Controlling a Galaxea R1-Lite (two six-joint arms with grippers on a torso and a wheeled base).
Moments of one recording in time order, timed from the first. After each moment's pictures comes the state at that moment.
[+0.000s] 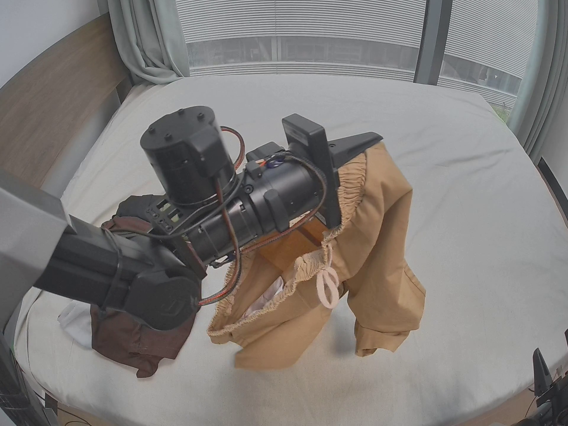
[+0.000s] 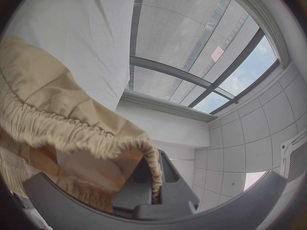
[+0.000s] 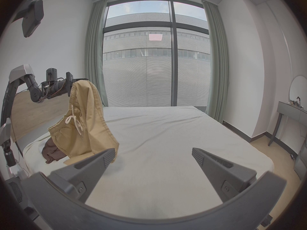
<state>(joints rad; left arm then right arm) -0.75 1.96 -1.11 -1.11 -0.35 -1.65 -0.01 0.02 -0.02 0.00 -0.03 0.00</state>
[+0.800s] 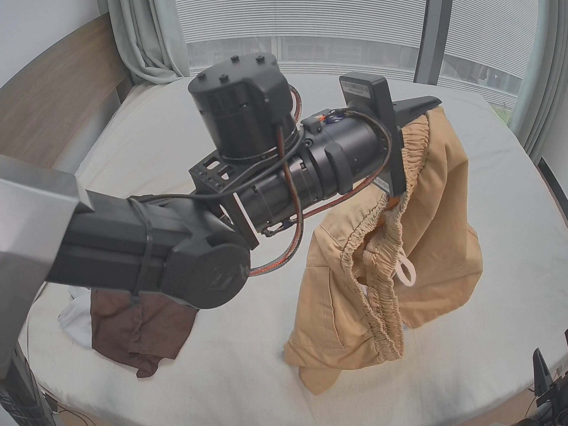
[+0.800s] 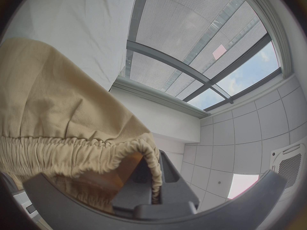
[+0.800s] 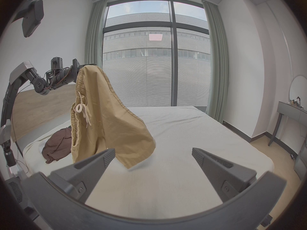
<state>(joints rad) -0.85 2.03 -1.42 -0.95 -0.35 -1.75 -0.01 0.02 -0.02 0.00 -0.03 0.00</state>
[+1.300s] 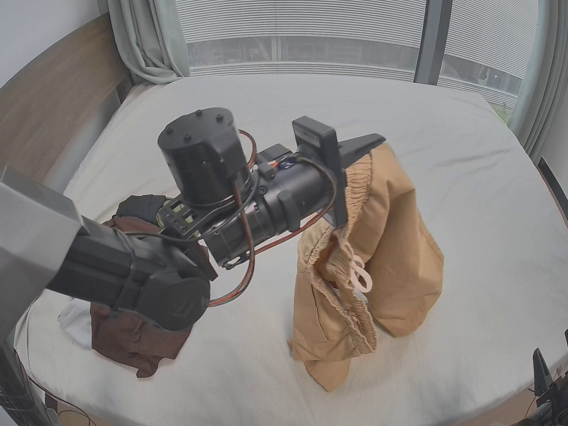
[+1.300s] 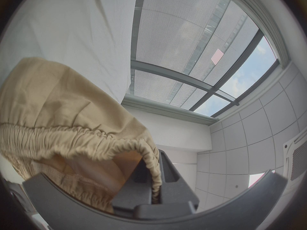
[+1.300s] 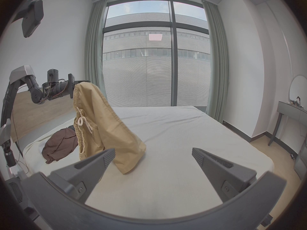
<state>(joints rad) -0.77 1.99 -1.15 -1.08 -0.29 -1.64 -0.01 0.02 -0.02 0.00 -0.03 0.01</state>
